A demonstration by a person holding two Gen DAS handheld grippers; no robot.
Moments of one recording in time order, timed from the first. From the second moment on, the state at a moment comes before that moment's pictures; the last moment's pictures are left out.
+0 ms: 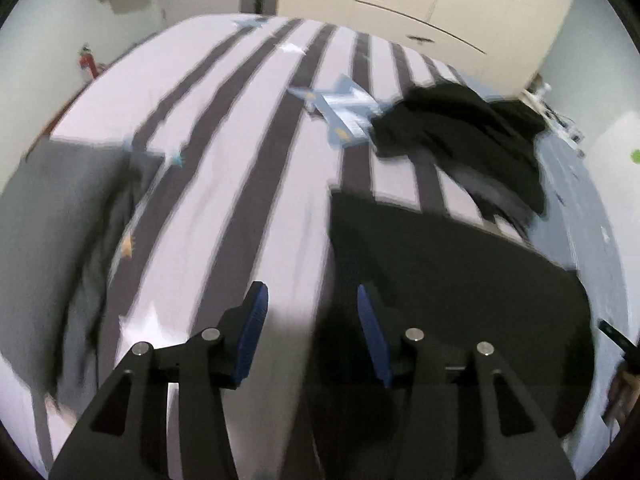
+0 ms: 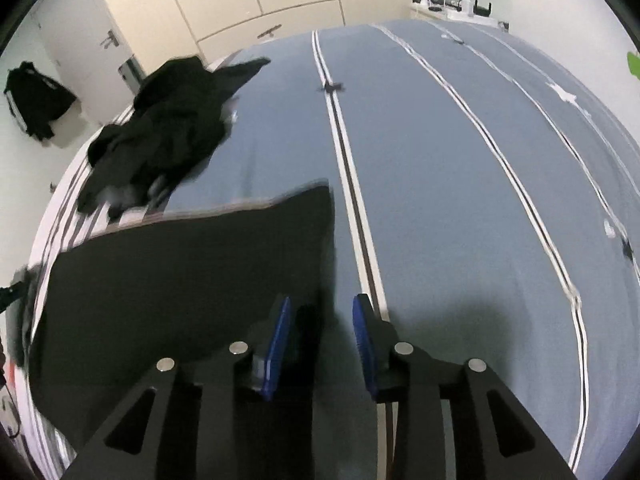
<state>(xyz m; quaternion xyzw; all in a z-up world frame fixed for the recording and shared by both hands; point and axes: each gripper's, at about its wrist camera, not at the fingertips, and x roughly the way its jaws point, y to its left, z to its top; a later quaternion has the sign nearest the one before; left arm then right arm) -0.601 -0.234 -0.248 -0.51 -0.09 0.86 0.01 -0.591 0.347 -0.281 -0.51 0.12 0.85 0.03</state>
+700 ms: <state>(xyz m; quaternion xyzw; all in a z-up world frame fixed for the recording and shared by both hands) -0.465 -0.185 -0.272 -0.53 -0.09 0.84 0.06 -0.472 0.315 -0.285 -0.54 0.11 0.83 0.01</state>
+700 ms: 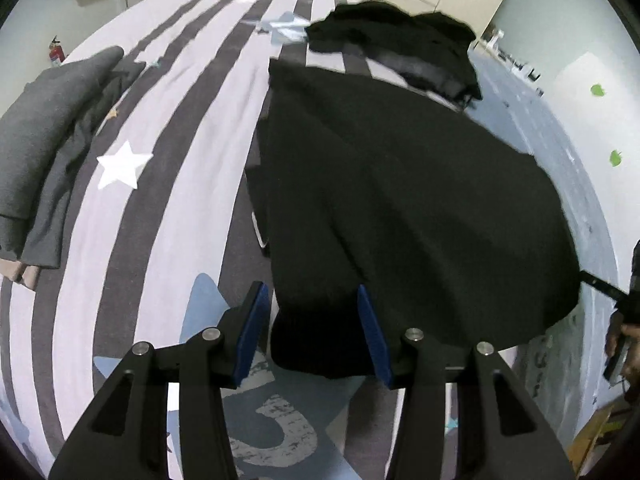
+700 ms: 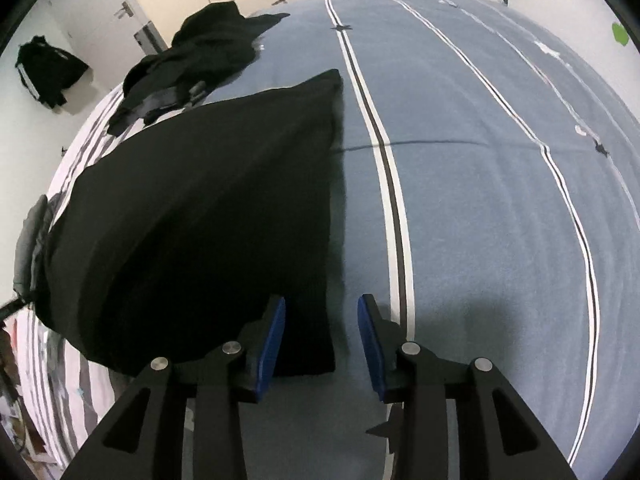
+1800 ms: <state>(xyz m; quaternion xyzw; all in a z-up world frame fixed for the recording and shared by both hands) -0.447 -0.224 -0.292 -0.58 -0.05 0.82 0.01 -0.464 0.324 -0.319 -0.60 0.08 0.80 0.01</state>
